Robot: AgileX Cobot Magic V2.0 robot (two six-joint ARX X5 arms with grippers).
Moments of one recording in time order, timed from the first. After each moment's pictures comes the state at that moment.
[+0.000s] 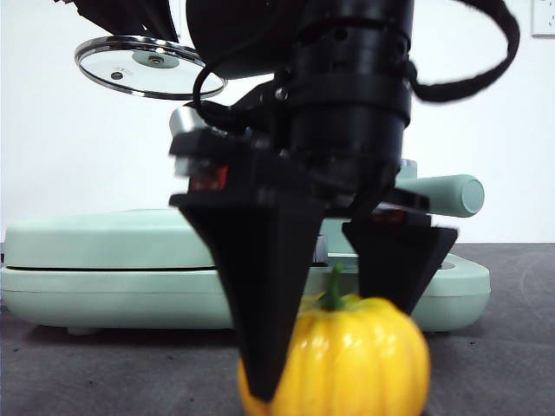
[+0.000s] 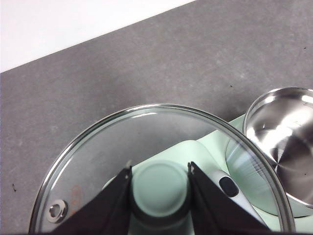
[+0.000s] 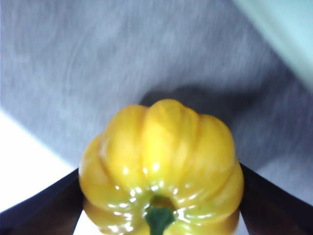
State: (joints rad) left arm -0.37 1.48 1.54 -0.66 0.08 0.11; right arm 1.01 1.71 1.15 -0.91 -0.15 0.29
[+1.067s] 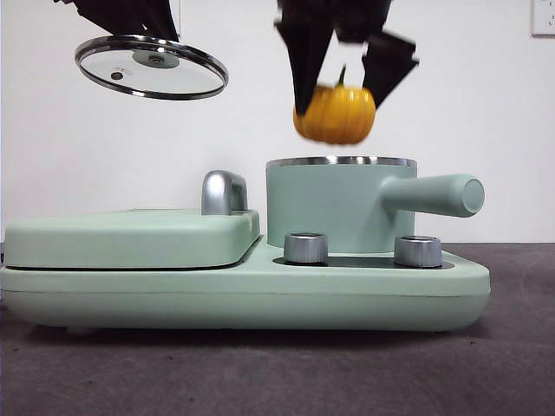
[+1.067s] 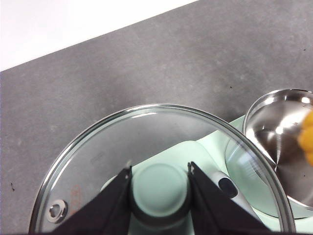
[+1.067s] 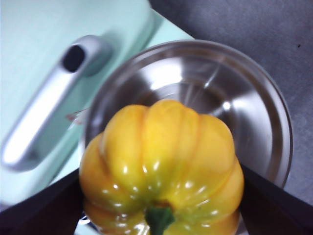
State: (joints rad) left arm -0.37 1.48 1.54 -0.66 0.08 0.10; right arm 0.55 1.95 2.07 -1.30 -0.08 0.02
